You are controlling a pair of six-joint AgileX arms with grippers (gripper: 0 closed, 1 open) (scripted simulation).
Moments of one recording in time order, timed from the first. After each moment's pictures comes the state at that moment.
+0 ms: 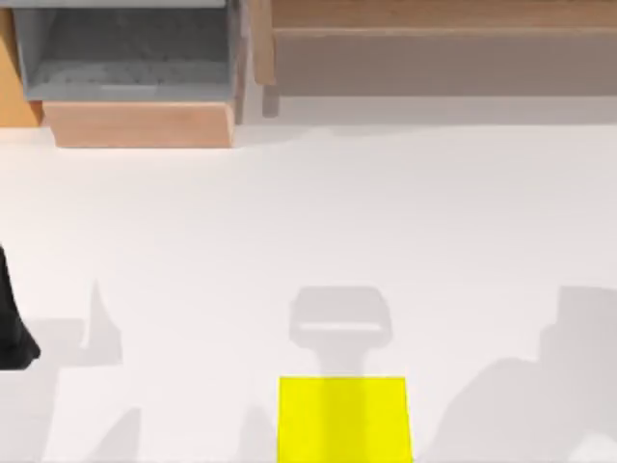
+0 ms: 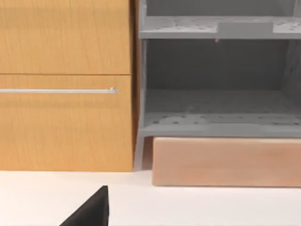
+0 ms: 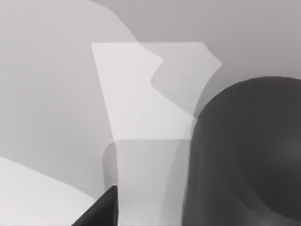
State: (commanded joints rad) left arm 0.00 0.00 0.00 0.00 0.00 0.00; right arm -0.28 1.80 0.90 -0.67 0.00 -2.16
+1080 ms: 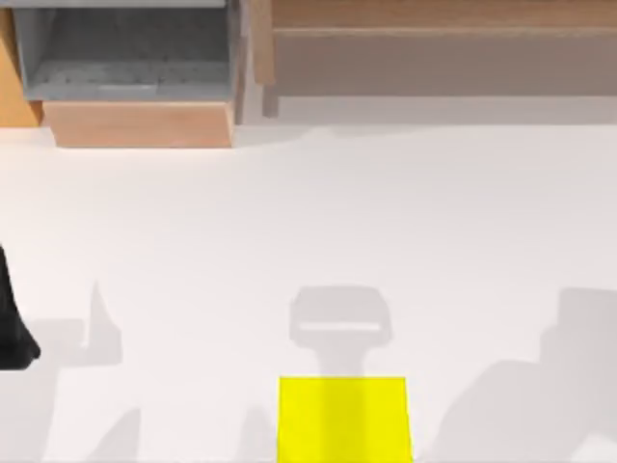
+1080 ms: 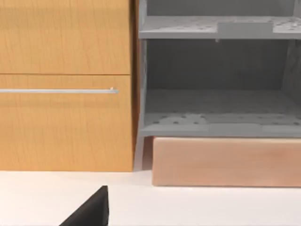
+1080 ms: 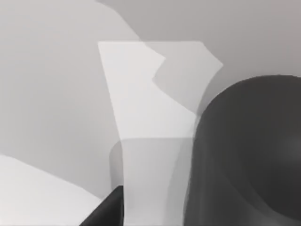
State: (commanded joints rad) left arm 0.00 0.00 0.00 0.00 0.00 0.00; right arm -0.28 1.80 0.90 -0.67 0.00 -2.16
